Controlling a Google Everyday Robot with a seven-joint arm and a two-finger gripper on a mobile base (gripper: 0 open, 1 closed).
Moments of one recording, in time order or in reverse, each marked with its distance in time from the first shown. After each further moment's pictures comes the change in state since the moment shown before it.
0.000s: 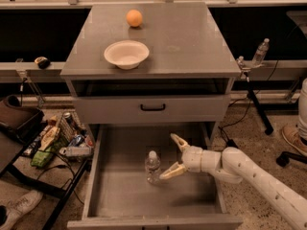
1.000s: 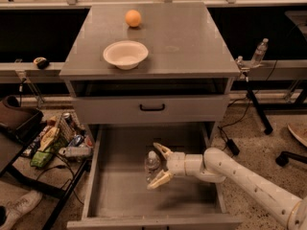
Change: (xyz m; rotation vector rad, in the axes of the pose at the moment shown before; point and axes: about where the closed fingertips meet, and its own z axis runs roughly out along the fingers) arm 0.023 0.047 0.059 -0.164 0.011 0.014
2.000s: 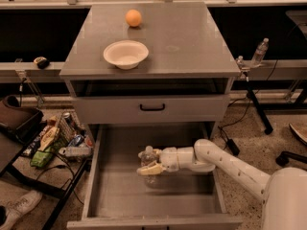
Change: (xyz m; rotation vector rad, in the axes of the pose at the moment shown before) arm -0.003 -0.003 0.033 -0.171 -0.041 0.226
